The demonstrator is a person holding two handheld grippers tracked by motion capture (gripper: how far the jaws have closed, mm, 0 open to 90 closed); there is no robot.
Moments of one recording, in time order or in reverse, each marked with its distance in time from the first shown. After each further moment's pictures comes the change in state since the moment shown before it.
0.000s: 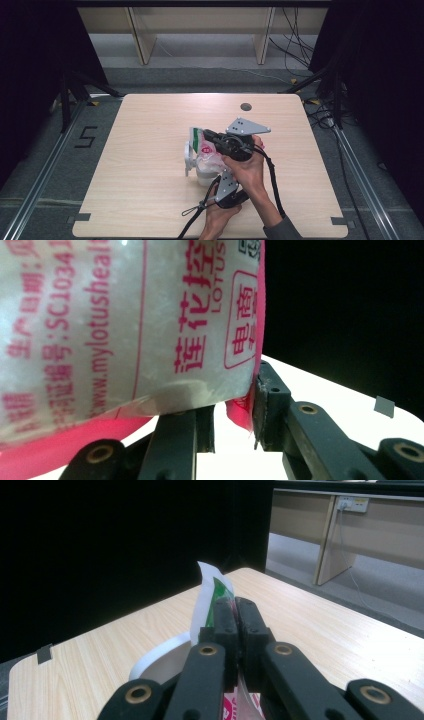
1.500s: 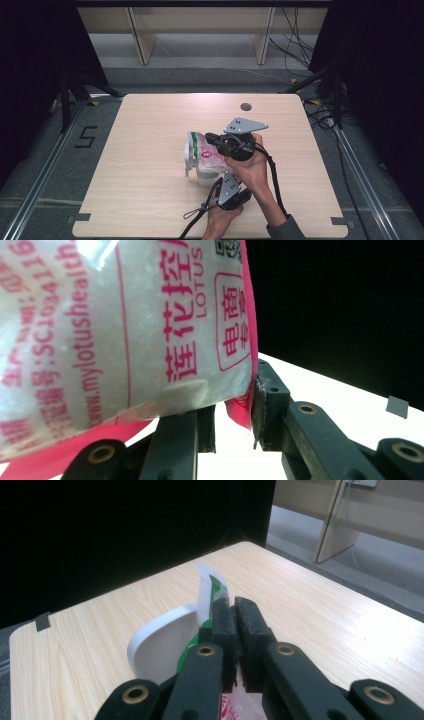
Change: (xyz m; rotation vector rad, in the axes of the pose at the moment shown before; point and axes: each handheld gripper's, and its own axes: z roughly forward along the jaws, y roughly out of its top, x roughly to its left) left arm -0.006 0.001 0.000 0.003 0.035 0.056; right arm 0.000 0.005 -0.003 0.123 -0.003 -0.042
